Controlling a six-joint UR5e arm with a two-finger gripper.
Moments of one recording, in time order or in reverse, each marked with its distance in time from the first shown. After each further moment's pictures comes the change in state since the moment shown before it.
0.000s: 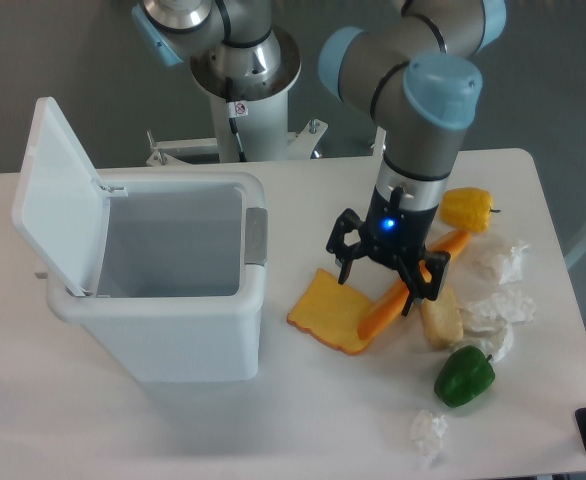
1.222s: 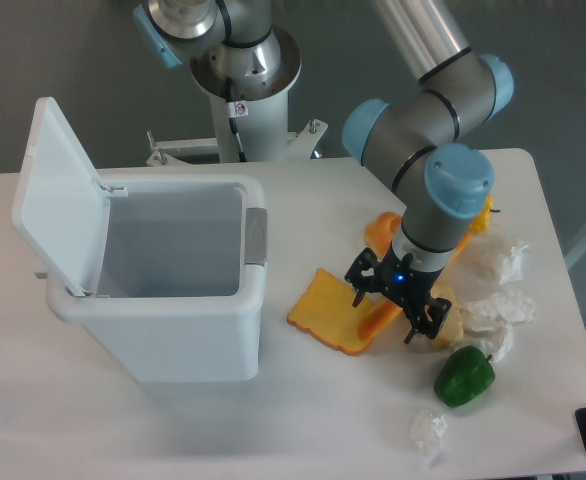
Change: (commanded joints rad) arm -0.003 -0.147 -0.006 0.002 0.113 0.231
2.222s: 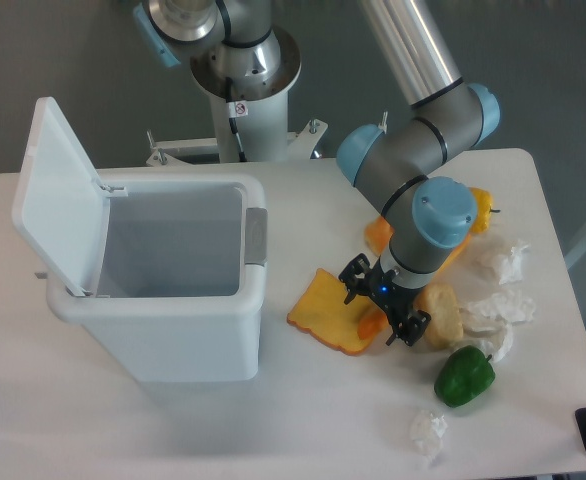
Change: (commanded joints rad) arm -0.002 -0.029 -0.040 0.008 0.081 0.072
